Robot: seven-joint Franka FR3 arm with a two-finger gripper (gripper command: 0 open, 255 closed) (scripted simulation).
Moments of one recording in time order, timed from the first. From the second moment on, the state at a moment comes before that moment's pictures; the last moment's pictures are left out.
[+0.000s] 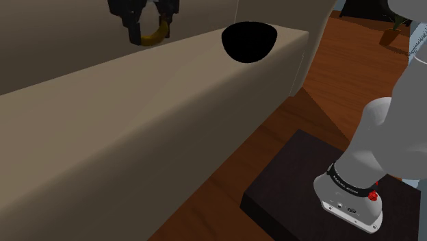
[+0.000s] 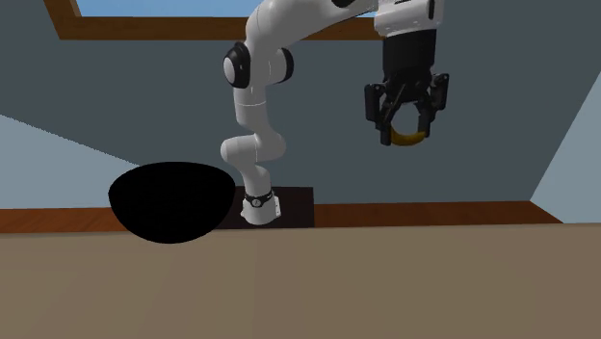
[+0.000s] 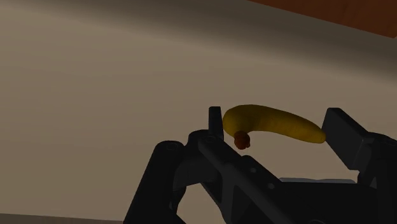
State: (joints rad) arm 0.36 0.11 0.35 -1.26 0.00 1.52 0.42
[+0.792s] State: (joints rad) arm 0.27 0.01 0.28 -1.31 0.06 1.47 0.28
